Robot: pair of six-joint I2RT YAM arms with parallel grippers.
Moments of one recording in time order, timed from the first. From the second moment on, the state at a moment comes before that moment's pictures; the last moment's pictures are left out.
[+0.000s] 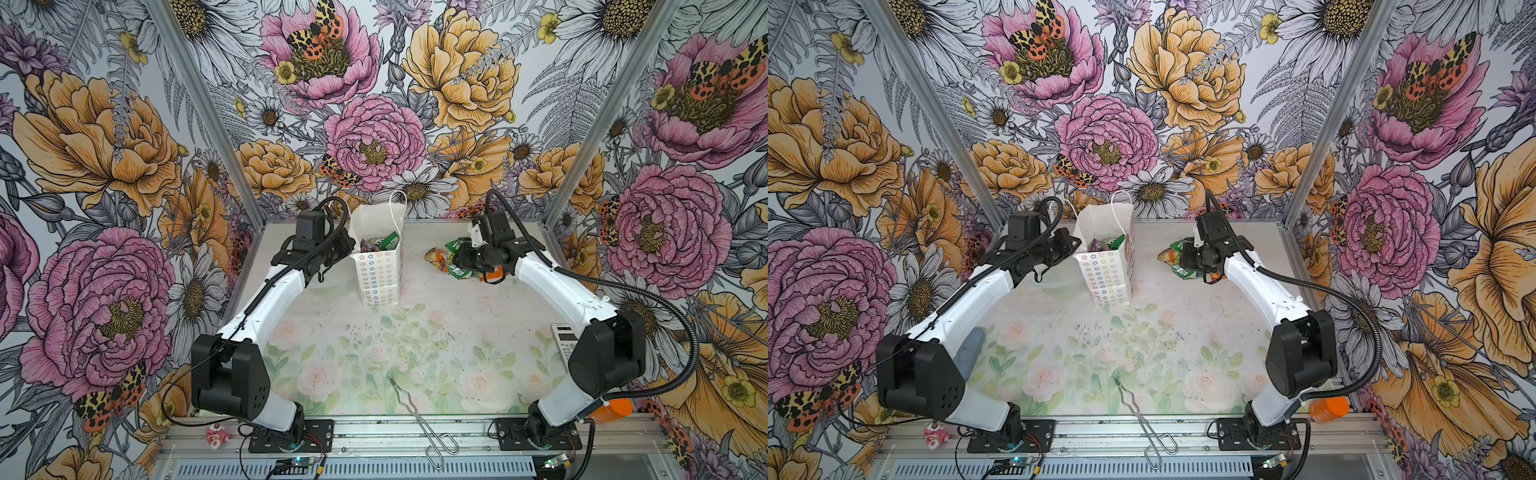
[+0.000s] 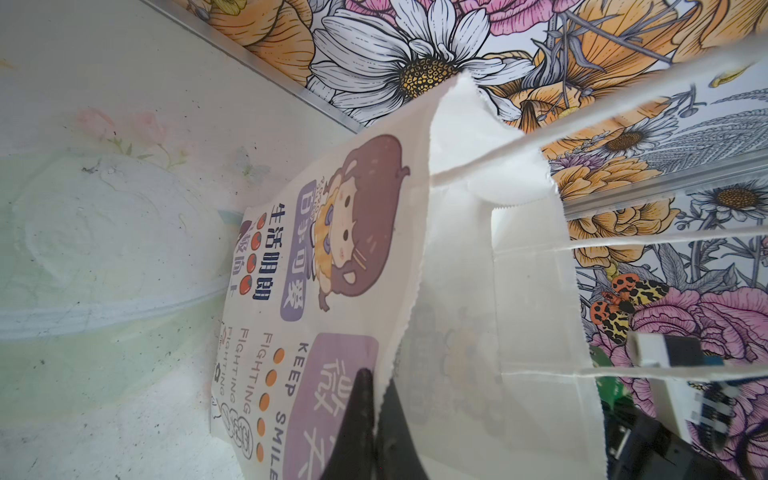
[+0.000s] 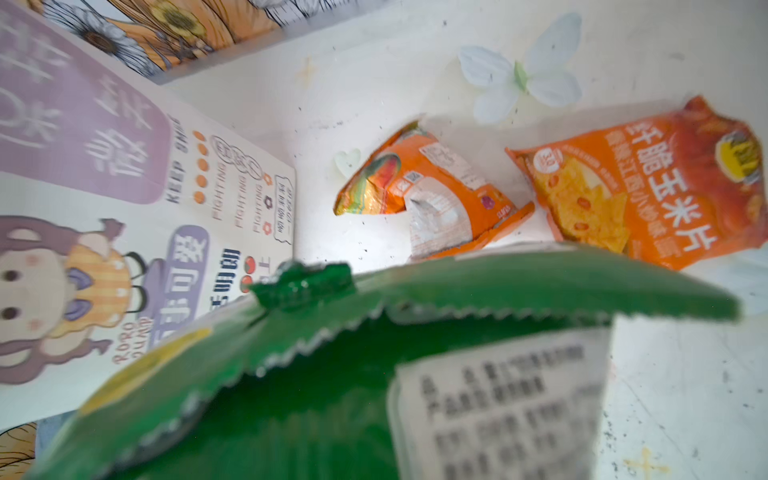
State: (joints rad) left arm -0.21 1.50 1.28 -0.36 0.29 -0.72; right arm 0.31 1.61 1.47 -0.74 -0.18 0.41
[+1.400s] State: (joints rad) left arm -0.21 1.49 1.28 -0.35 0.29 -0.72; right arm 0.70 1.98 2.28 -0.57 -0.19 0.34
